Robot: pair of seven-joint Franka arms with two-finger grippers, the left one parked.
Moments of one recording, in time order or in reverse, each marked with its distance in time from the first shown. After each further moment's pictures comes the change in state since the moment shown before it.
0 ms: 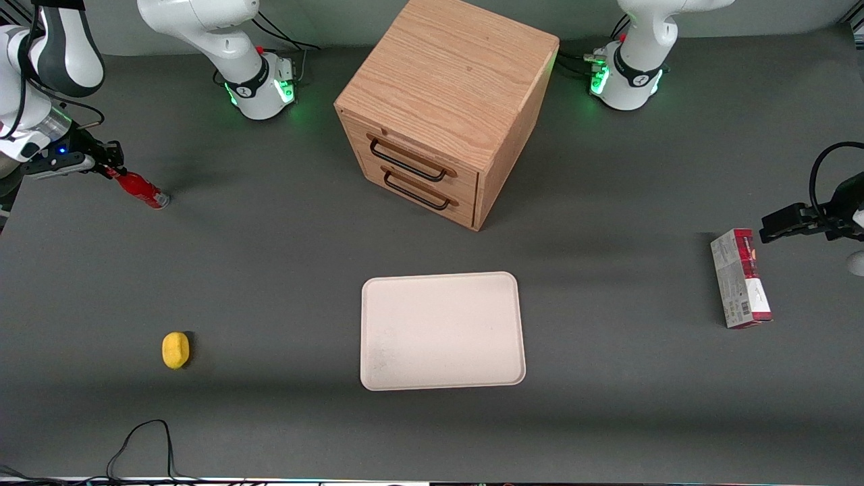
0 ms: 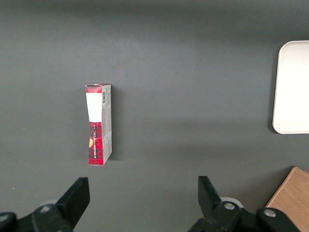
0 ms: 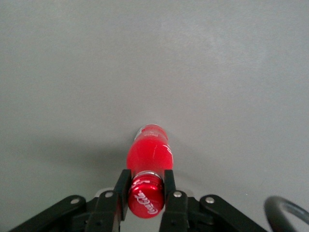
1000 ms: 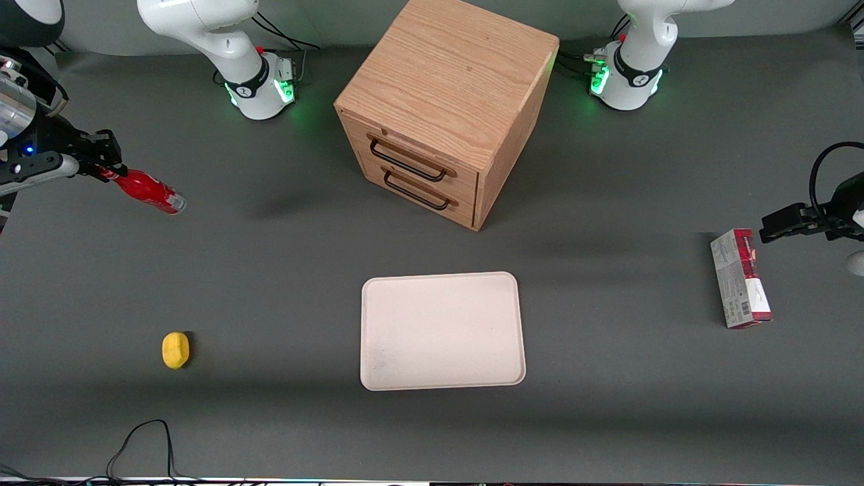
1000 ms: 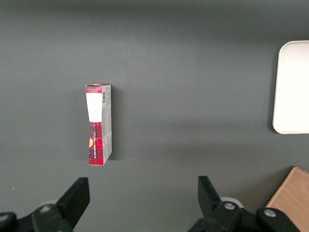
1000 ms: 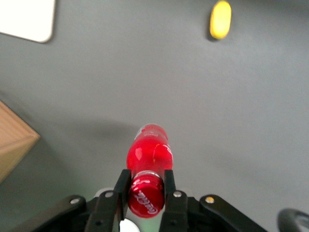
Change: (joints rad) arm 0.045 0.229 0.642 0.801 0.432 -0.732 0.327
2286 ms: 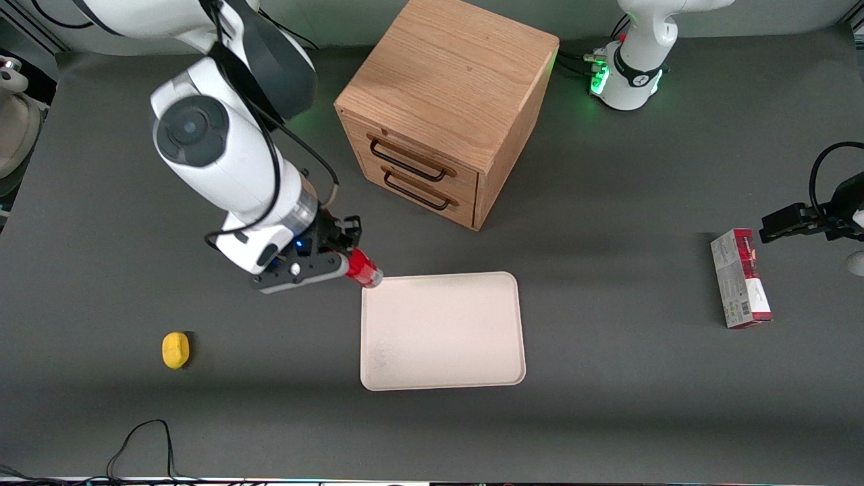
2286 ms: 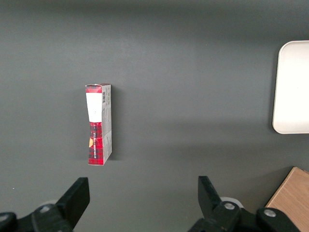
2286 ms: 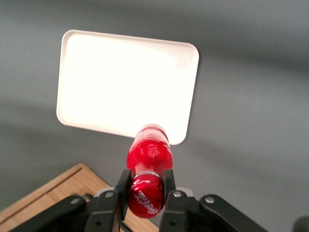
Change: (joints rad) arm 0.000 0.749 0.636 0.743 -0.106 0.109 0.656
